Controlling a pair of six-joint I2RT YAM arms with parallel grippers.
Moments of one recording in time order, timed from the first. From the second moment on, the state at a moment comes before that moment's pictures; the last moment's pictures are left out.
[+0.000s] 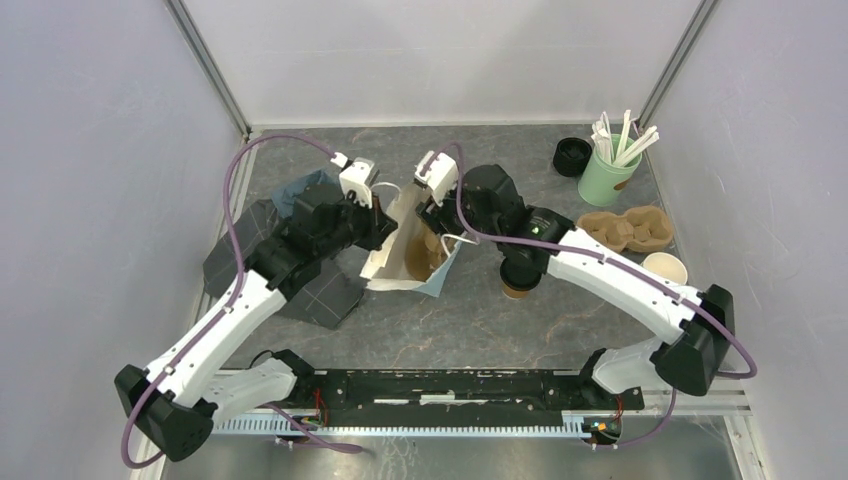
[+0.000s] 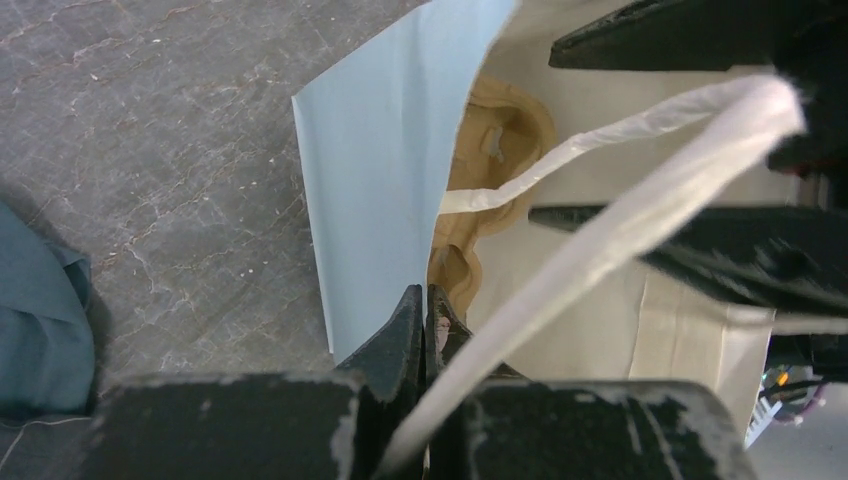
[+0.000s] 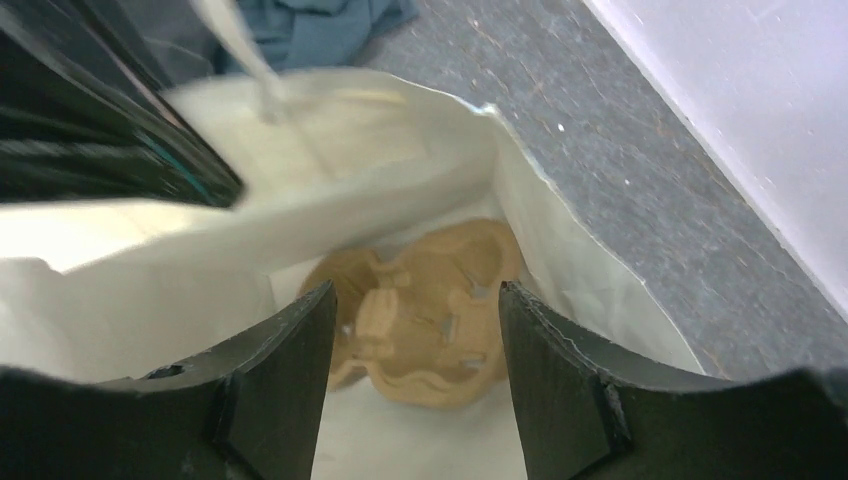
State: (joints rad) left arm -0.59 0.99 0.99 -0.42 0.10 -0.26; right arm 0.87 1.37 1.24 -0.27 0.08 -0.24
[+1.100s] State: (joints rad) left arm -0.59 1.29 1.26 -0.63 0.05 -0.63; right arm 0.74 1.35 1.51 -0.79 0.15 0.27
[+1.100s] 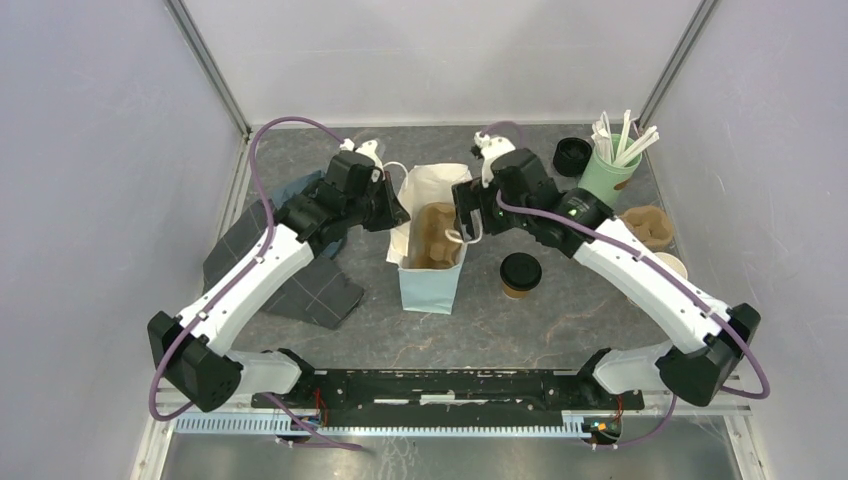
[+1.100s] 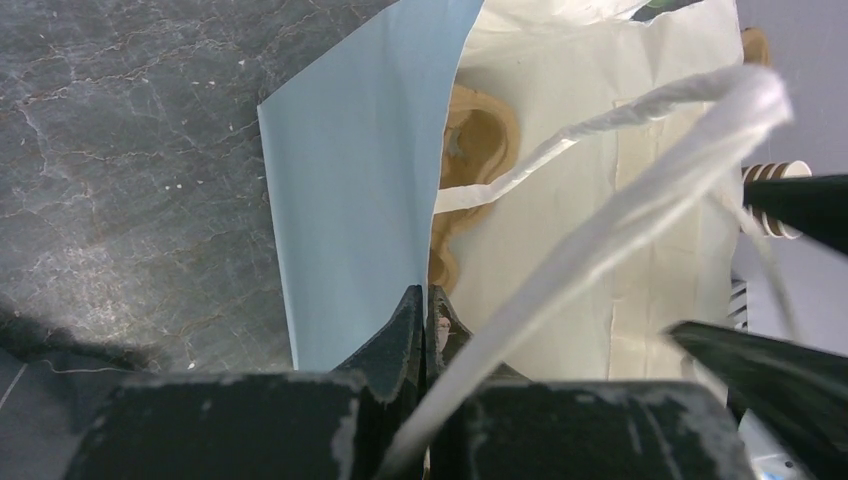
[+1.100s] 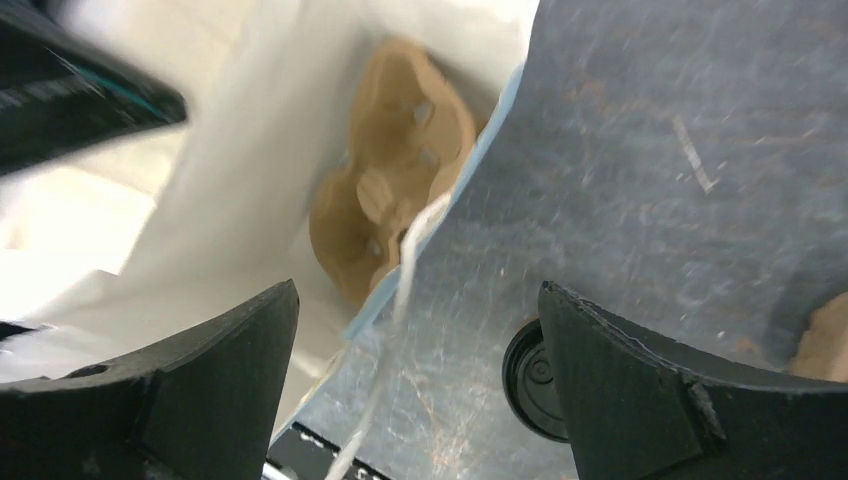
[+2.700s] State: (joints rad) left arm -0.55 1.31 1.44 -0.81 -0.02 -0.75; right arm 0.70 1.31 1.36 -0.55 0.11 0.55
